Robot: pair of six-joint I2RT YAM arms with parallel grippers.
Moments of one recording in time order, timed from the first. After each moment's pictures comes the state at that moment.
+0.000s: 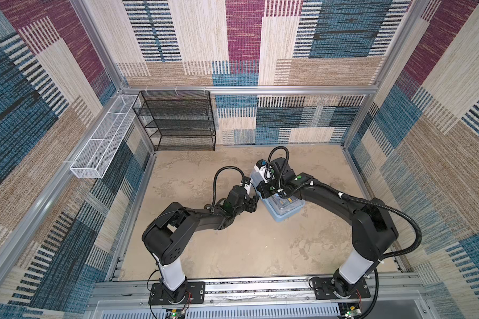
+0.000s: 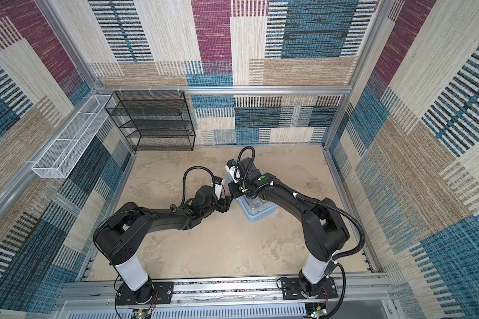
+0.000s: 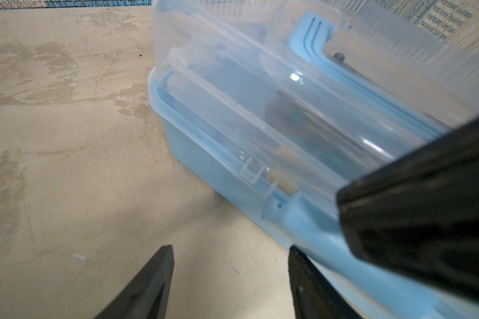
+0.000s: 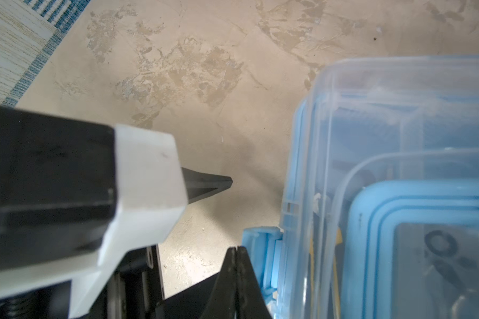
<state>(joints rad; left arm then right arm) -0.70 1.77 0.82 0.43 -0.07 -0.27 0.59 1.72 1.28 -0.42 -0.22 0.11</state>
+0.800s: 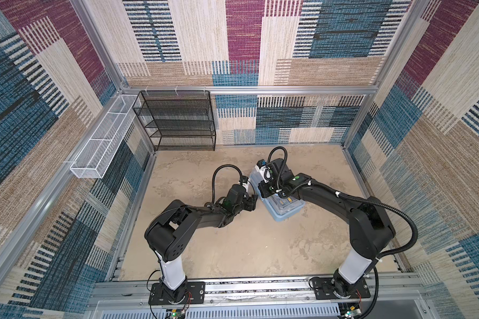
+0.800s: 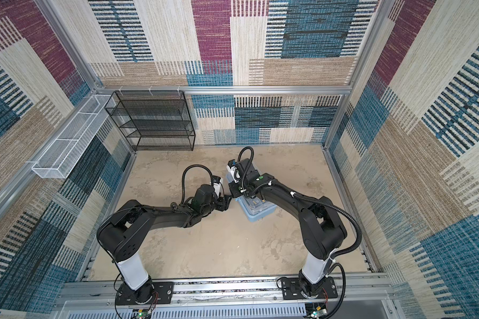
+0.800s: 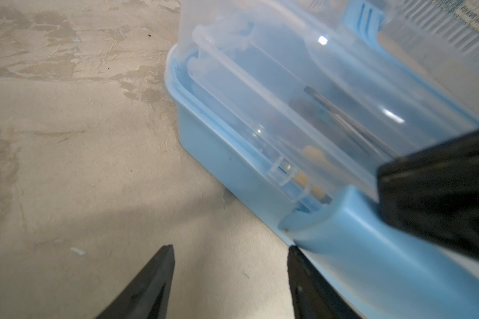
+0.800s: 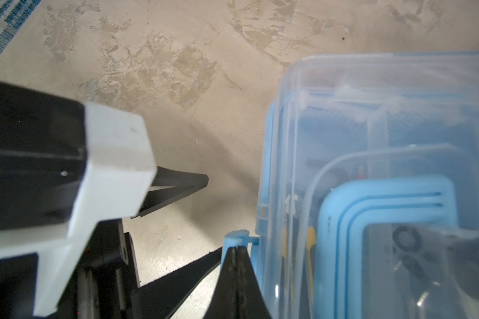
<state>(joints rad) -0.67 1.81 0.85 0.41 -0.05 -0.33 0.59 1.73 1.28 -0.41 -0.10 0.11</state>
